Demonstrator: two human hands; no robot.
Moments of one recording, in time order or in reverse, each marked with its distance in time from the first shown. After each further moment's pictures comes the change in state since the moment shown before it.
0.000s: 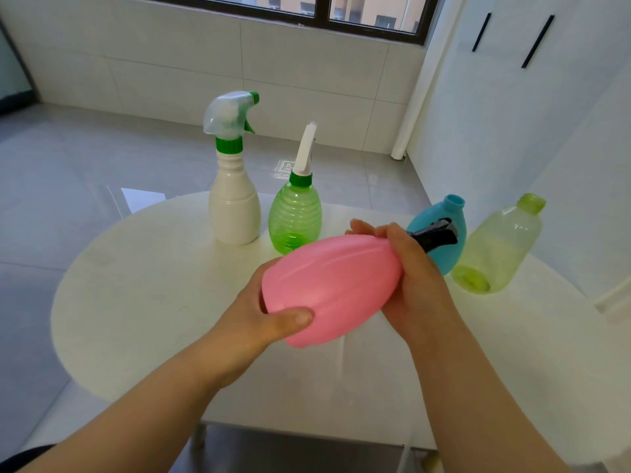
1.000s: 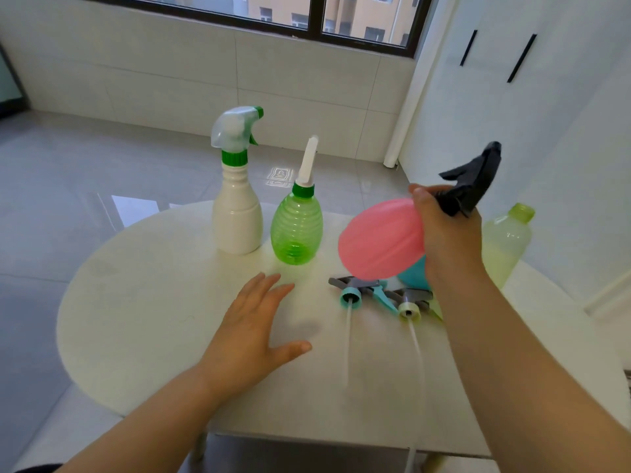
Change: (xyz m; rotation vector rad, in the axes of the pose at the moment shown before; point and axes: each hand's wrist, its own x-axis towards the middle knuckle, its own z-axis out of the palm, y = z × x) left_hand -0.005 -0.034 -0.028 1.099 0.122 0.075; right_hand 0.036 -0.043 0.008 -0.605 0.544 -0.317
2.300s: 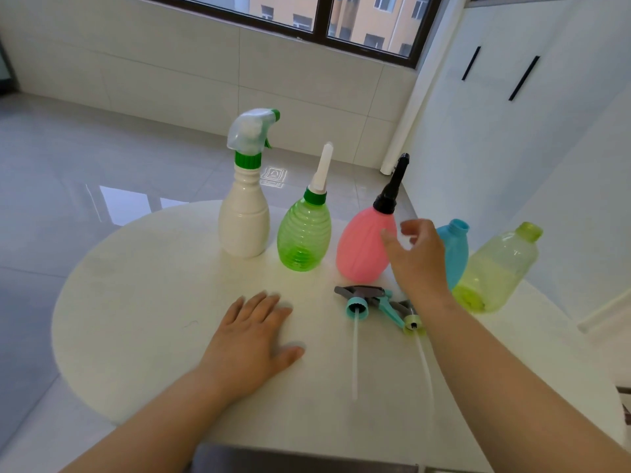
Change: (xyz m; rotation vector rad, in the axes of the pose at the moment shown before) left_hand 0.008 -0.021 0.007 0.279 -0.184 -0.082; right_hand 0.006 0.045 0.018 -0.561 -0.144 -0.160
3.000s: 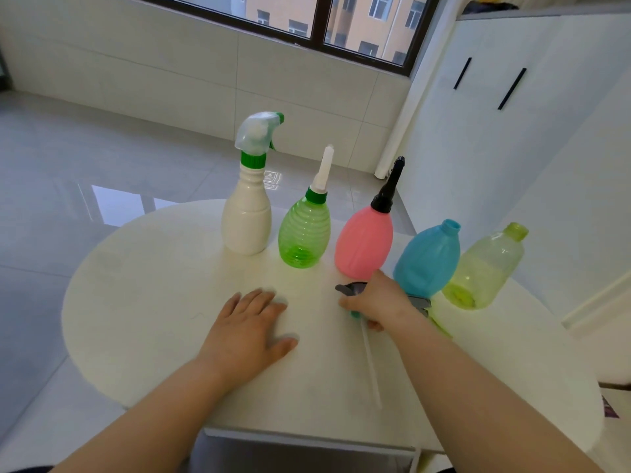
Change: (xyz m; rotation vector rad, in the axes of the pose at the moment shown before) left_hand -0.005 -0.008 -0.002 -0.016 0.030 0.006; right_hand -0.032 0.011 0.022 -0.518 -0.535 0.258
